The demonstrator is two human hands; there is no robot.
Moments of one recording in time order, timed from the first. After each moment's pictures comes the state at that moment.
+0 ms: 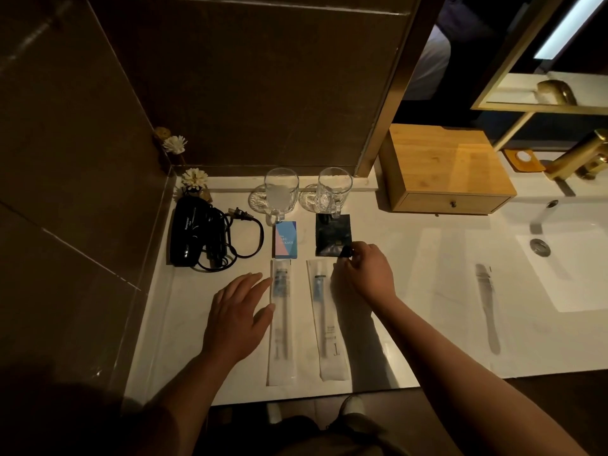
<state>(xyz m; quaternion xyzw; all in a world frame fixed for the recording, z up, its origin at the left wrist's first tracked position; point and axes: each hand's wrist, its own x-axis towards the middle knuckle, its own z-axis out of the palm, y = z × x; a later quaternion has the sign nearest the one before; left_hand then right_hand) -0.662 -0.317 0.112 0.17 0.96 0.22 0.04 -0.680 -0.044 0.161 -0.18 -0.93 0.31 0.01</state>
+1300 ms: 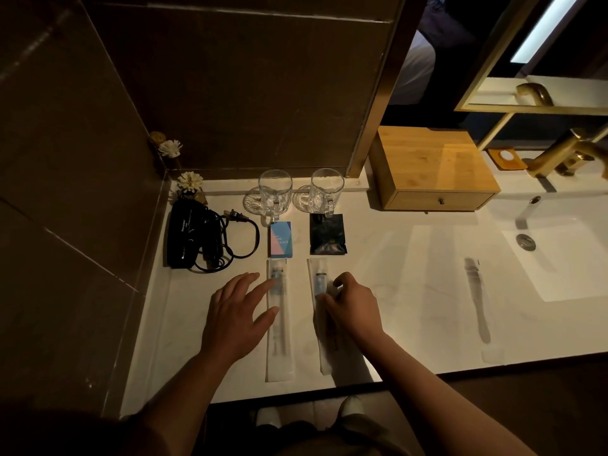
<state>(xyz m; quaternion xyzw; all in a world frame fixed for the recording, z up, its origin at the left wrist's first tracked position) -0.660 -0.317 0.120 0.19 0.96 0.20 0.03 -0.622 -0.083 0.160 -0.21 -0.92 0.33 -0.05</state>
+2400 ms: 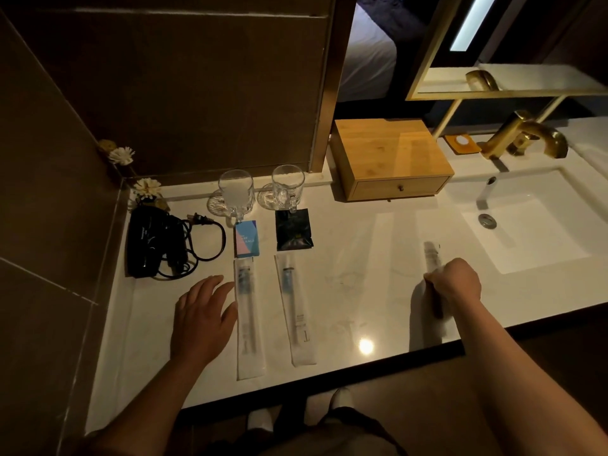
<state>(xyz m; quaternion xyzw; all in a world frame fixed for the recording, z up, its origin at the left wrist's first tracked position) -0.658 -0.313 0.117 0.17 0.97 0.15 0.02 -0.575 0.141 0.173 -0.53 -0.82 0.21 -0.05</state>
